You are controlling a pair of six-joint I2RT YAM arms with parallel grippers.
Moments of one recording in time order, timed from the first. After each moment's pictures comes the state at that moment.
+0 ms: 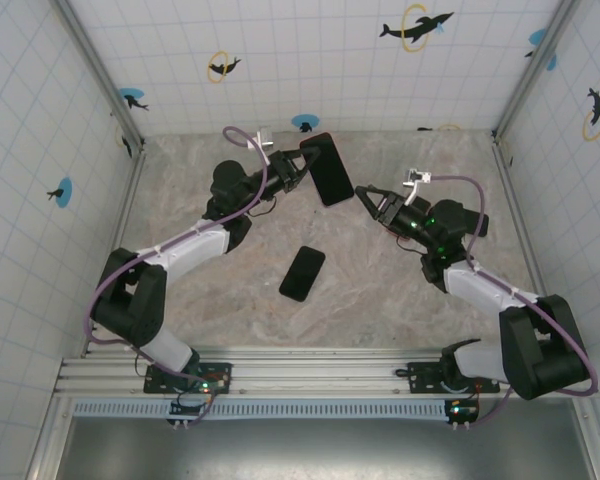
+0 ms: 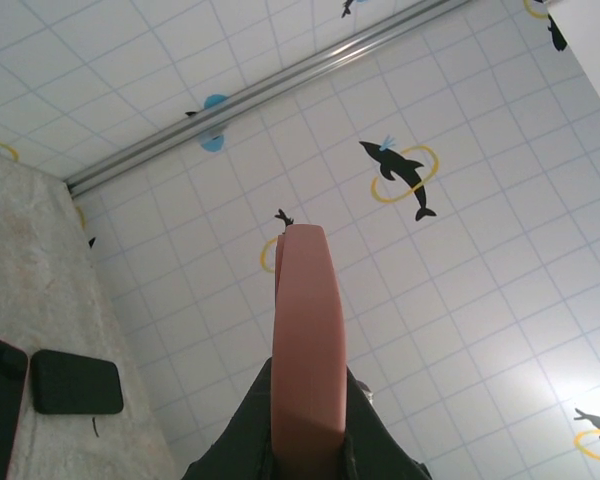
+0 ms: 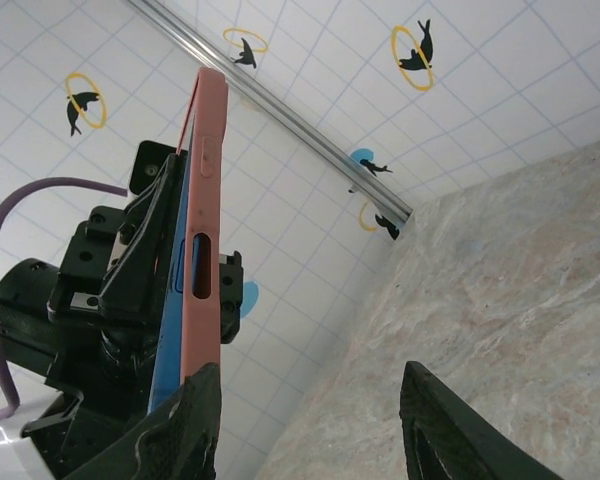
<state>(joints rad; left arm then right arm) -0.53 1.60 1.01 0.82 0.57 -1.26 0.34 1.28 0.55 0.85 -0.61 0.96</state>
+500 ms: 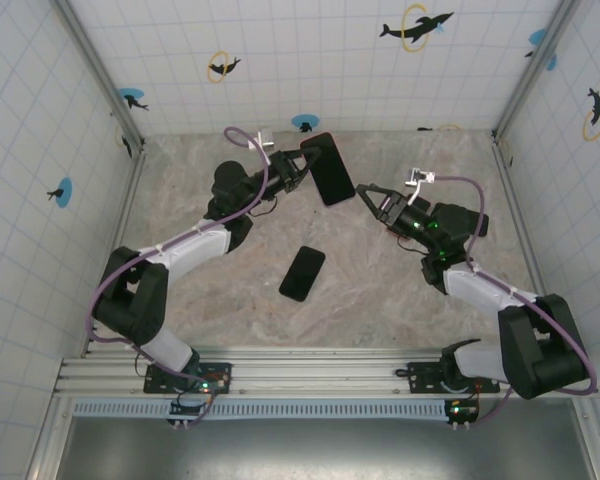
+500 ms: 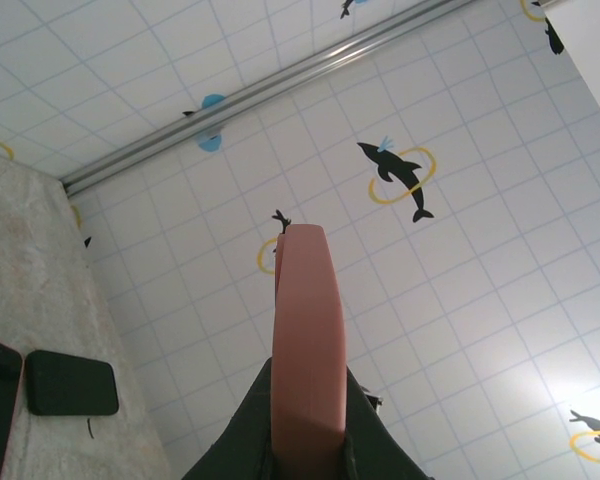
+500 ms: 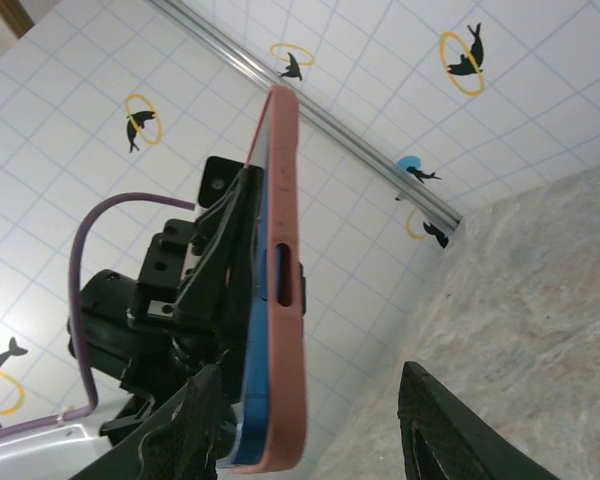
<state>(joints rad) -0.53 1.61 1.01 0.84 0.56 -1.27 0.34 1.28 0.53 0.99 -0.64 1.08</state>
